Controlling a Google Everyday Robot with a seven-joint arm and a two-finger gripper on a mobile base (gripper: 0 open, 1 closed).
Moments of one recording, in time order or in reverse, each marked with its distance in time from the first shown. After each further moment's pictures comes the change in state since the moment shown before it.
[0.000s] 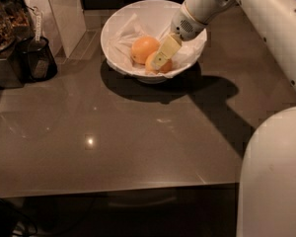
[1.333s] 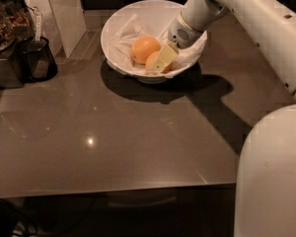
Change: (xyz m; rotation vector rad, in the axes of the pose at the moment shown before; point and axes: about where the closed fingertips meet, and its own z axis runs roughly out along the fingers) arm 0.013 0.005 0.020 -0.030 0.036 0.014
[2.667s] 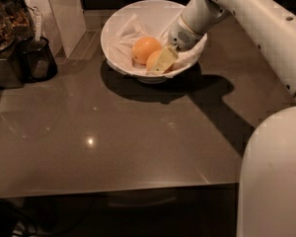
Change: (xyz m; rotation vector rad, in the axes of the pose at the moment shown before) arm 0.002 0.011 0.003 -0.044 -0.011 -0.013
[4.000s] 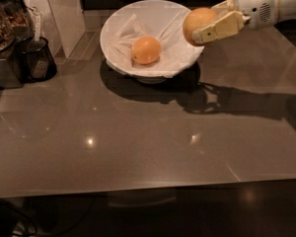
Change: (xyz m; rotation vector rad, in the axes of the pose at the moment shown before) arm 0.008 0.033 -0.168 -0.080 -0.603 -0.060
